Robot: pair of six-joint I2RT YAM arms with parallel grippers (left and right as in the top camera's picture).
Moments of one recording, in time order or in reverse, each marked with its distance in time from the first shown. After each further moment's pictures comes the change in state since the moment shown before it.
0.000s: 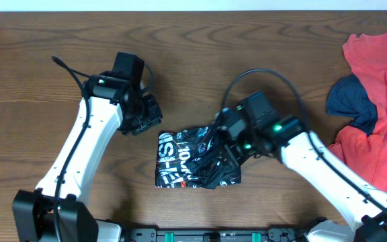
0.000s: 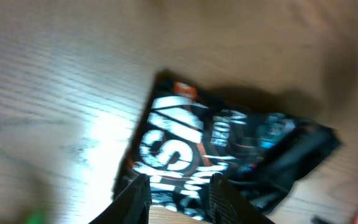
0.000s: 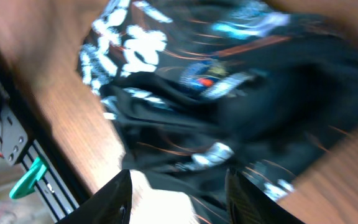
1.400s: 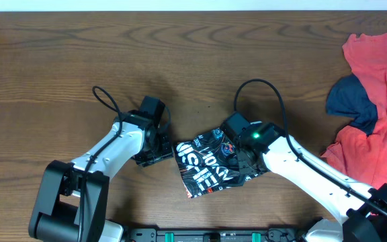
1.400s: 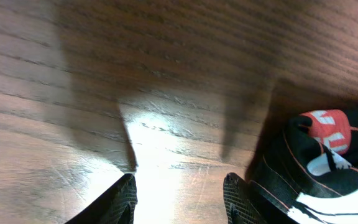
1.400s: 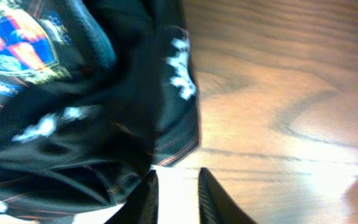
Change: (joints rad) left arm -0.112 0.061 -0.431 0.382 -0.001 0.001; right arm 0.095 0.058 0.000 -0.328 0.643 0.605
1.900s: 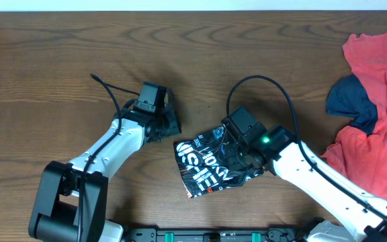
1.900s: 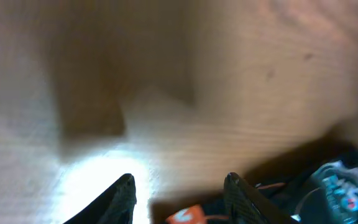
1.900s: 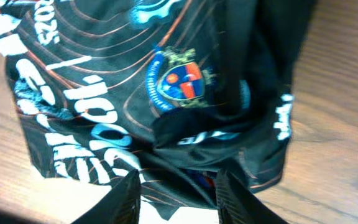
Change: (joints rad) left arm 0.000 0.000 0.046 0.332 0.022 0.044; right arm 0.000 -0.084 0.005 0.183 -0.248 -0.134
